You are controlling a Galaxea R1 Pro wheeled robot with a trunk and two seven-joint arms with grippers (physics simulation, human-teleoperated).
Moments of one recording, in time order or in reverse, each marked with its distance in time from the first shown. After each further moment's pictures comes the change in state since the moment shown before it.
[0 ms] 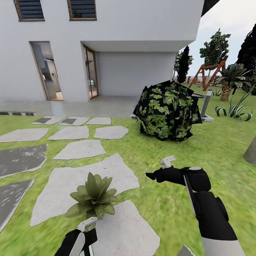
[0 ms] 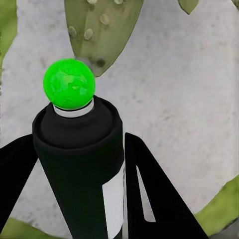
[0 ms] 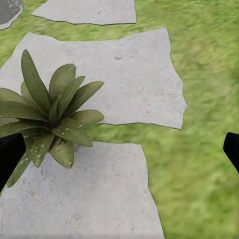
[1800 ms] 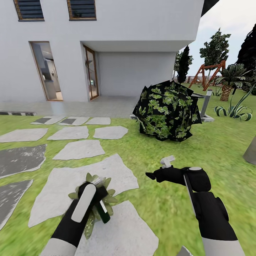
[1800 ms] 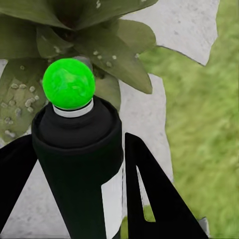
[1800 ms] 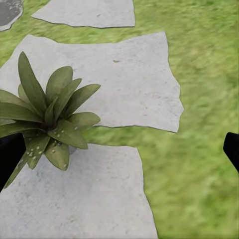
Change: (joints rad) left arm -0.228 -0.048 -0.180 -0.322 0.577 0.082 0.677; right arm 0.001 0.000 -0.001 0.000 0.000 -0.019 0.003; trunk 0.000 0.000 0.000
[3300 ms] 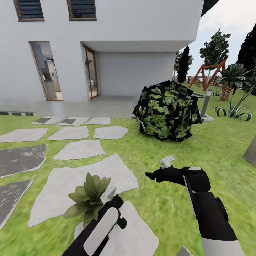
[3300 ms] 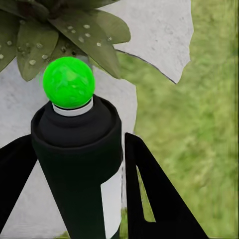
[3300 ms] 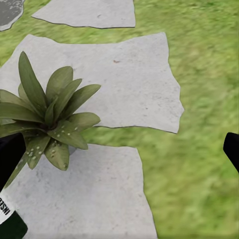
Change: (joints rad) left arm 0.091 0.030 -0.481 -0.081 0.148 -0.633 0.146; right arm 0.000 0.001 0.005 0.000 -0.001 -0.003 -0.003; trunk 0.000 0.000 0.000
